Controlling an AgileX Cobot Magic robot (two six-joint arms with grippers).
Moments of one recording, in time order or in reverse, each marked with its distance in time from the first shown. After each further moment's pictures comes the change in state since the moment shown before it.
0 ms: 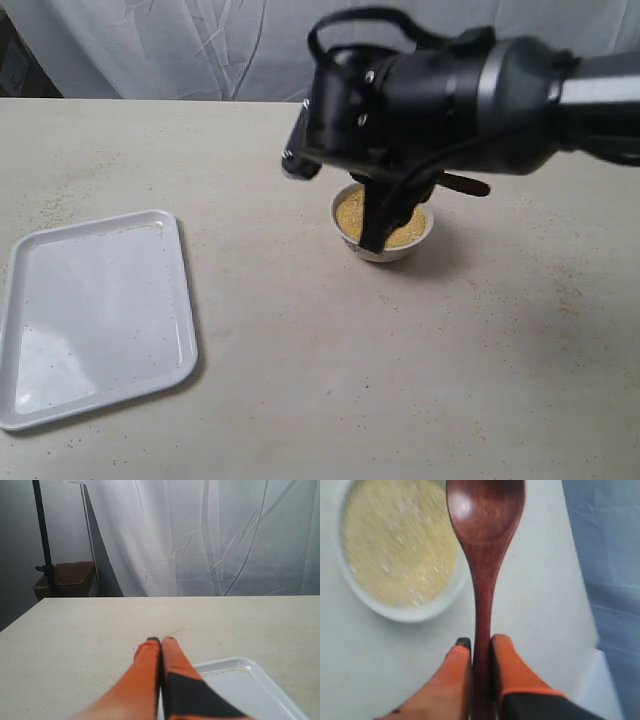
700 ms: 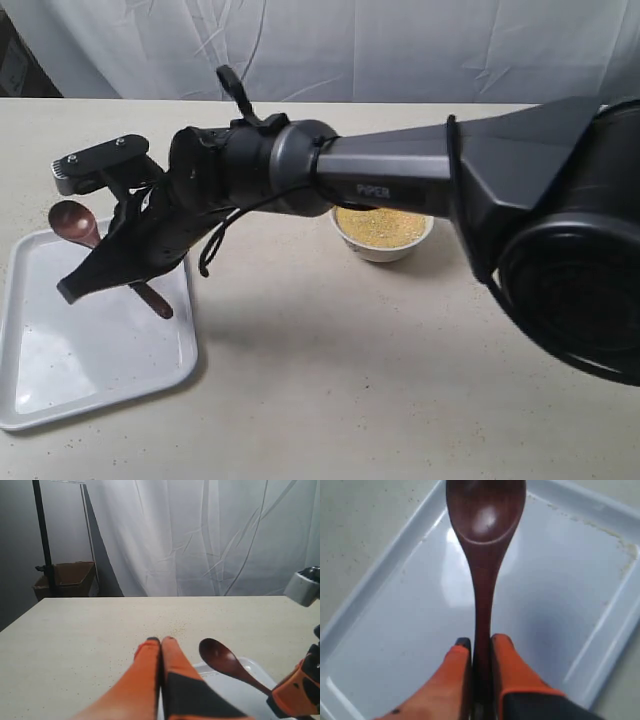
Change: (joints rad) left arm 0.000 0.000 0.000 0.000 0.000 0.000; right arm 0.061 0.456 -0.414 1.287 -0.598 -0.516
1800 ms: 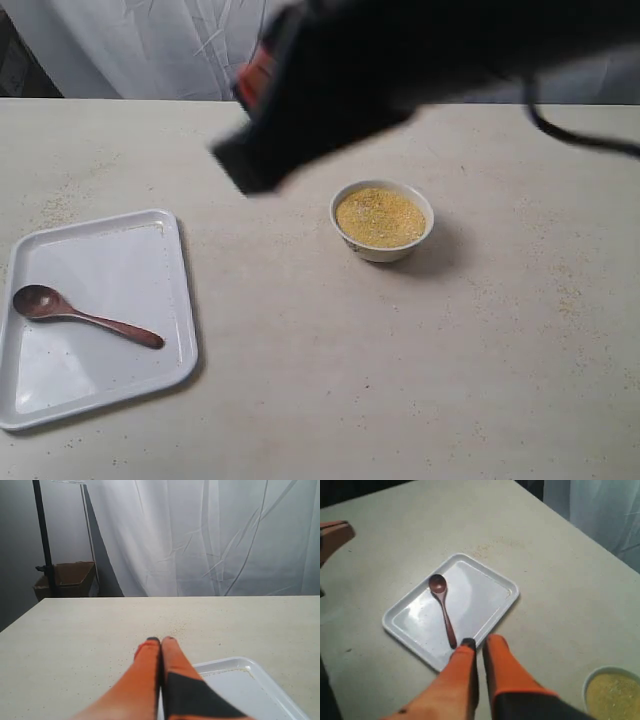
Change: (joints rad) left arm 0.000 0.000 0.000 0.000 0.000 0.000; right arm 0.032 -1.080 0.579 -0.480 0.117 0.278
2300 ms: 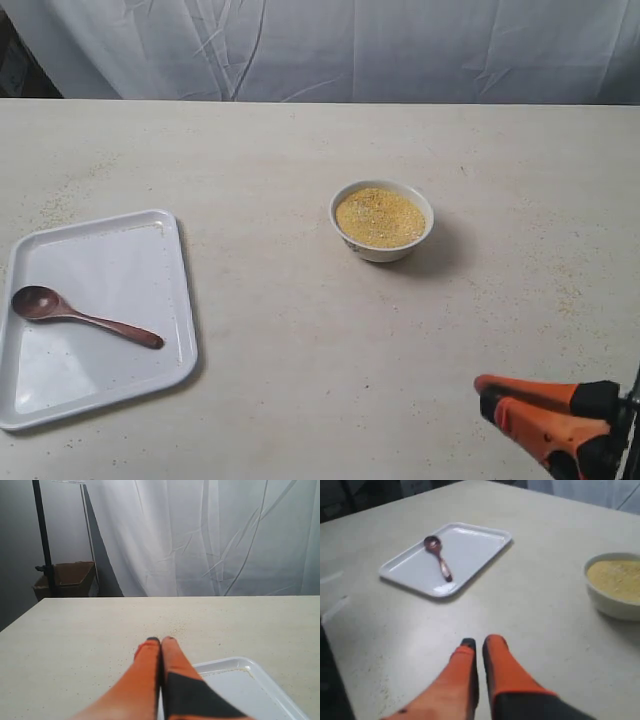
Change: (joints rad) left arm 0.000 0.000 0.000 0.000 0.000 0.000; right arm -0.020 -0.767 1.153 0.129 -0.637 0.010
